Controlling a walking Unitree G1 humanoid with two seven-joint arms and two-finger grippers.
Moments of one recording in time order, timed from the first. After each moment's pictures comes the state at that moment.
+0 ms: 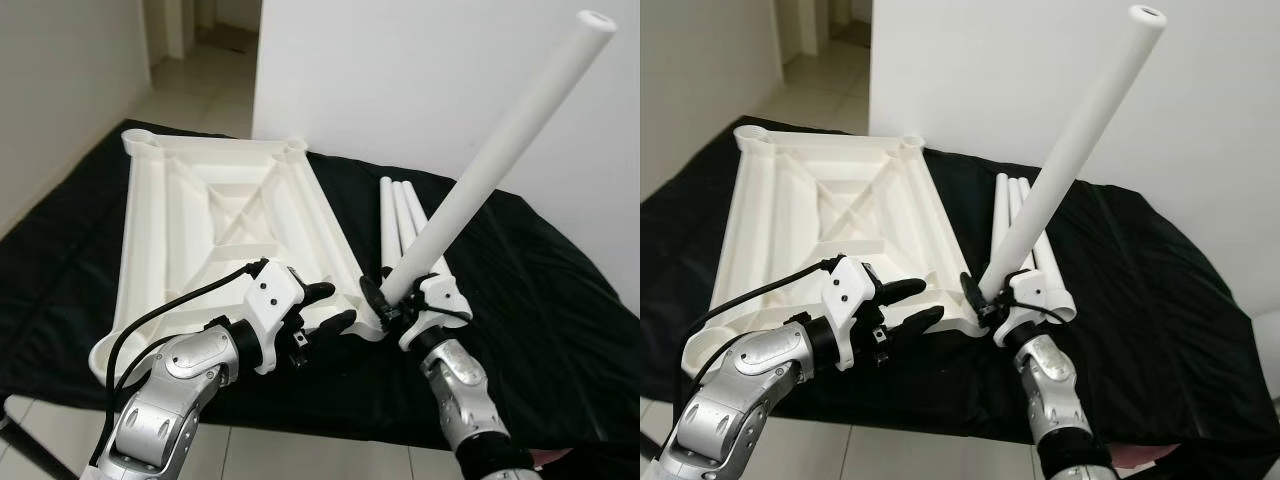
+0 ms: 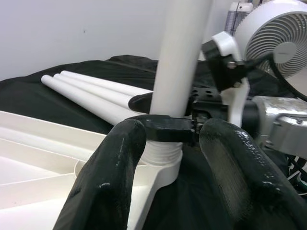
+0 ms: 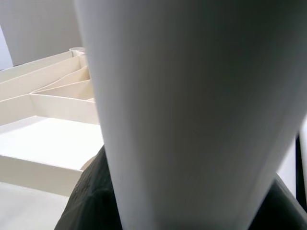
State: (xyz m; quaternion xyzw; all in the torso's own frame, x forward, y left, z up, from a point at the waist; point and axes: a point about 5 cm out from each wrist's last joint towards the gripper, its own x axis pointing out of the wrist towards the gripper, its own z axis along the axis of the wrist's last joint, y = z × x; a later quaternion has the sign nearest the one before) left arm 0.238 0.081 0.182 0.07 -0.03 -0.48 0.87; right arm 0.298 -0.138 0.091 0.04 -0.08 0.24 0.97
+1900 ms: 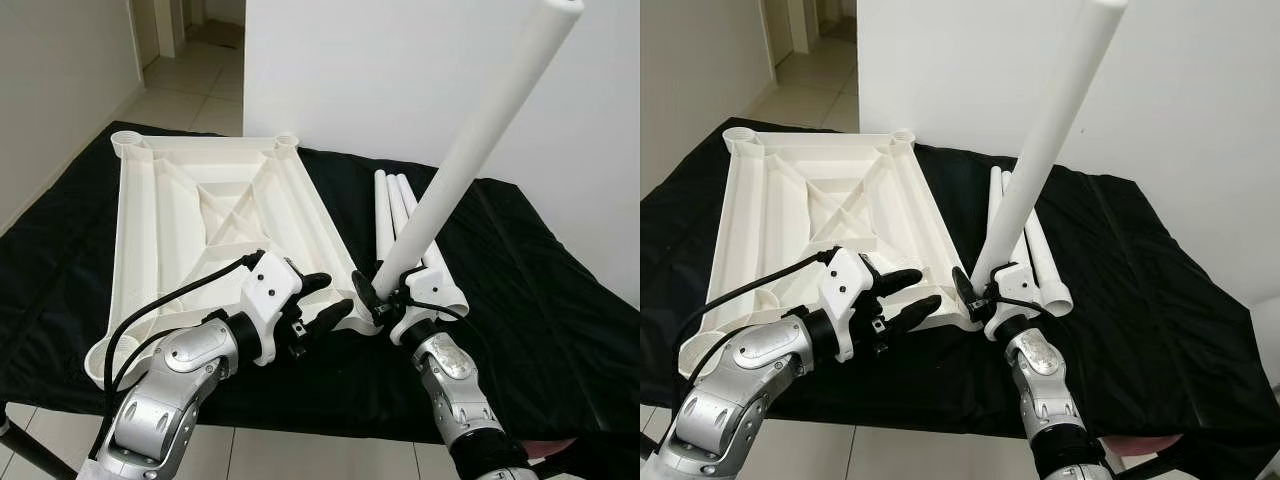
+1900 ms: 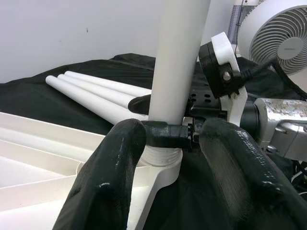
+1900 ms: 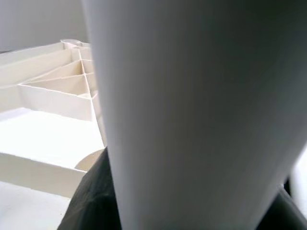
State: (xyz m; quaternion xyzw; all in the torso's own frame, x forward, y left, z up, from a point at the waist) left arm 0.240 0.081 0.186 0.07 -0.04 -0.48 0.87; right arm 0.302 -0.126 0.097 -0.03 -0.07 0.23 0.97
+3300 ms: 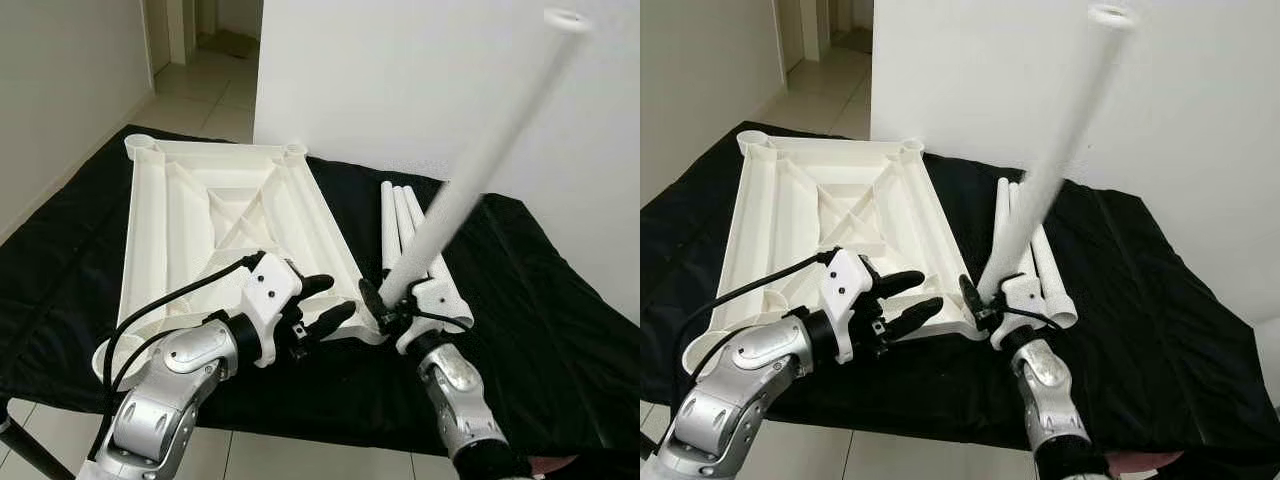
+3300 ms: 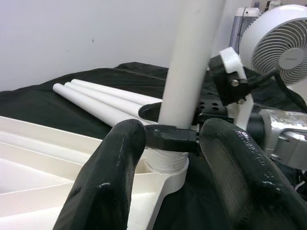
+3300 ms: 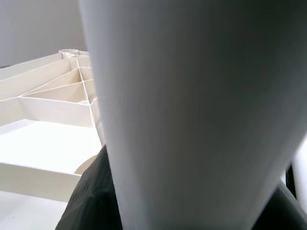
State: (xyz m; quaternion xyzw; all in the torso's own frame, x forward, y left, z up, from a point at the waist) left arm 0.239 0.082 0.188 0.07 -0.04 -0.48 0.87; right arm 0.290 -0.137 0.082 0.04 -0.06 0.22 0.97
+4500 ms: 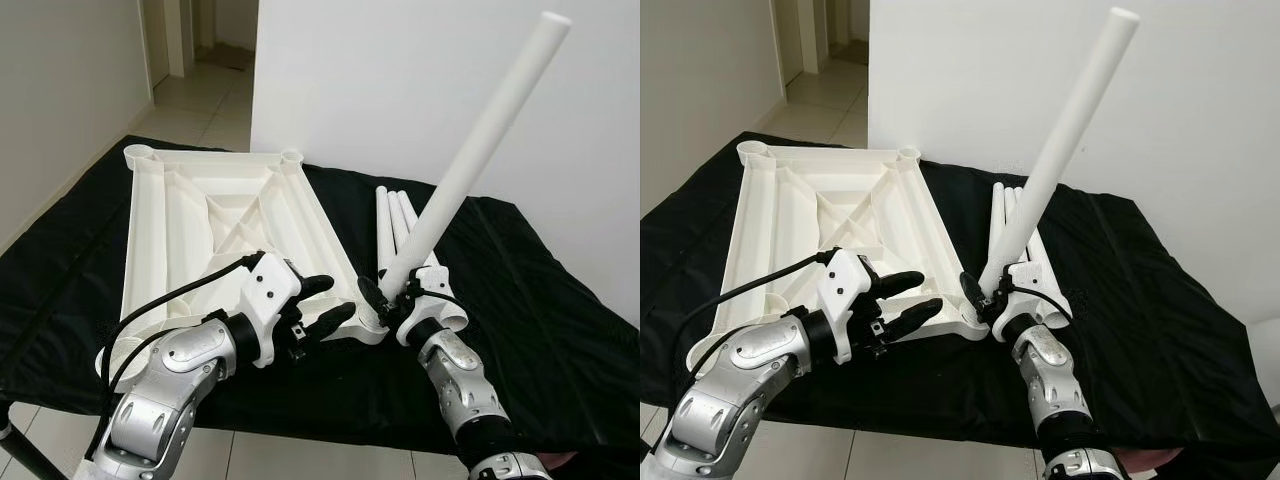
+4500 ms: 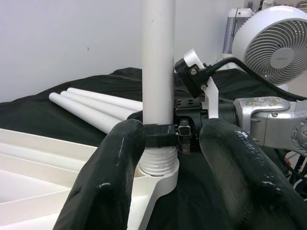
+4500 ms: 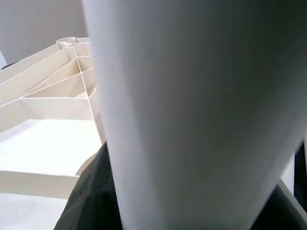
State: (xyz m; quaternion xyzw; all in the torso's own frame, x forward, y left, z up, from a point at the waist) left arm 0.239 0.083 0.188 0.07 -0.04 -0.48 0.87; right arm 0.315 -0.143 0.082 0.09 0.04 0.22 0.97
